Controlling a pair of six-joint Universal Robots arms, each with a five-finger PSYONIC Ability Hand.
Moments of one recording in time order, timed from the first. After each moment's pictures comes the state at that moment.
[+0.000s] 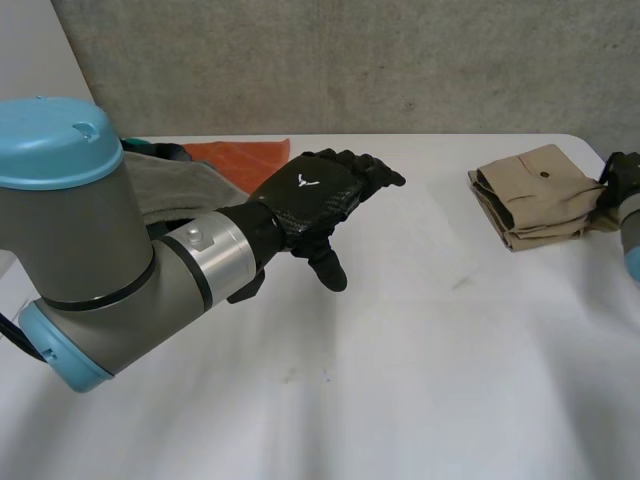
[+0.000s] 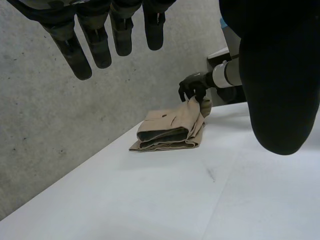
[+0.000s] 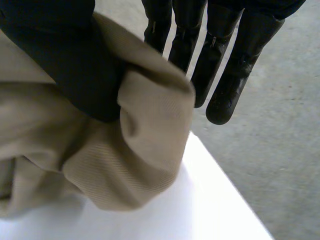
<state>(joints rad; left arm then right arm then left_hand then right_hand) 4.12 -1.92 -1.34 3.13 -1.12 3.28 1.49 -0.23 0.21 0.11 1.57 3.02 0.19 0.20 0.22 0.19 0.04 0.71 1.16 0.83 1.19 0.94</state>
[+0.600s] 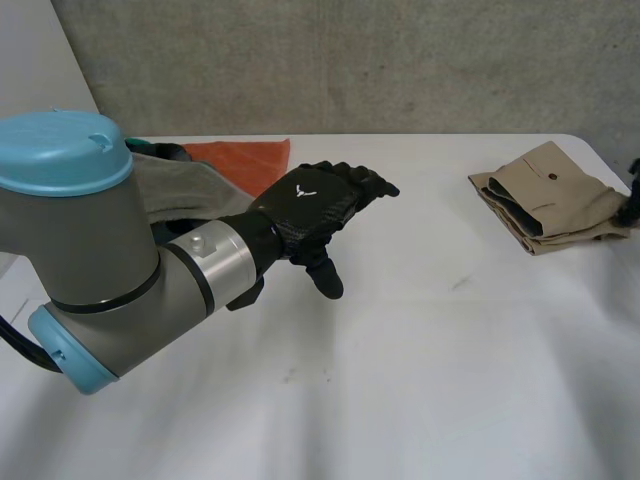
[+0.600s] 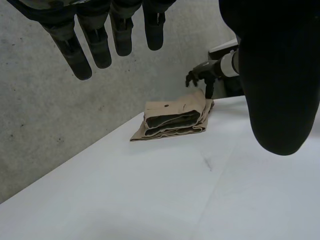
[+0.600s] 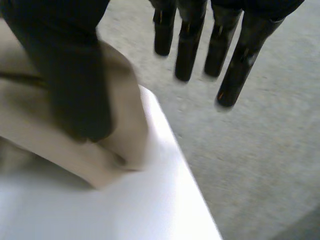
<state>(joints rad) 4.13 -1.95 -1.35 3.13 -1.13 3.27 1.44 -0.28 0.31 0.08 1.56 2.94 0.19 0.20 0.22 0.19 0.04 0.28 0.57 0.35 0.61 0.45</state>
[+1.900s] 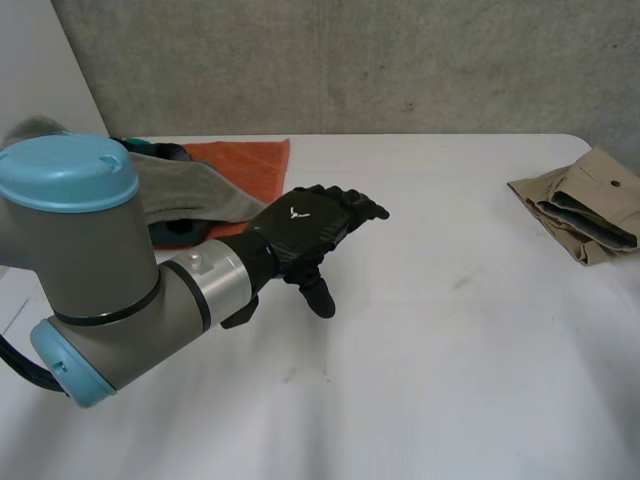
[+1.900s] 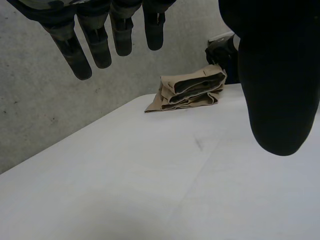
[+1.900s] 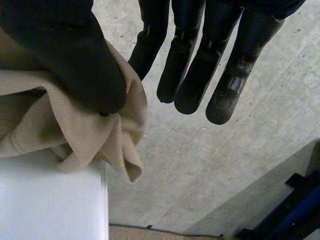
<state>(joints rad) 4.14 -1.96 -1.40 3.13 -1.13 3.27 1.31 -0.33 0.36 0.08 1.59 2.85 0.19 0.20 0.22 0.19 0.04 0.96 1.17 1.18 1.19 0.97</state>
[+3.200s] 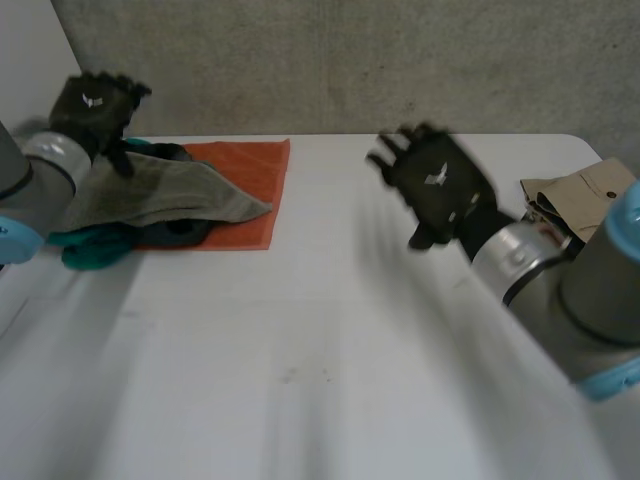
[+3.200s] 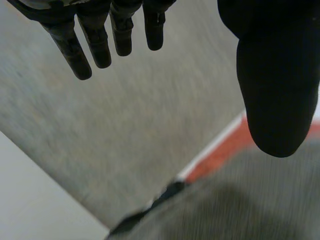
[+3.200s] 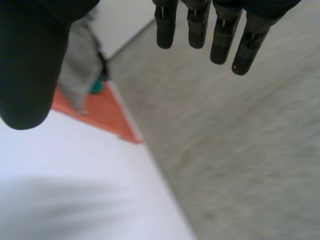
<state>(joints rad) 4.63 -2.23 -1.01 3.26 -1.32 3.58 1.98 -1.26 1.65 -0.43 1.18 2.58 0.19 0.20 0.22 0.19 0.04 0.20 0.22 0.21 0.24 0.07</state>
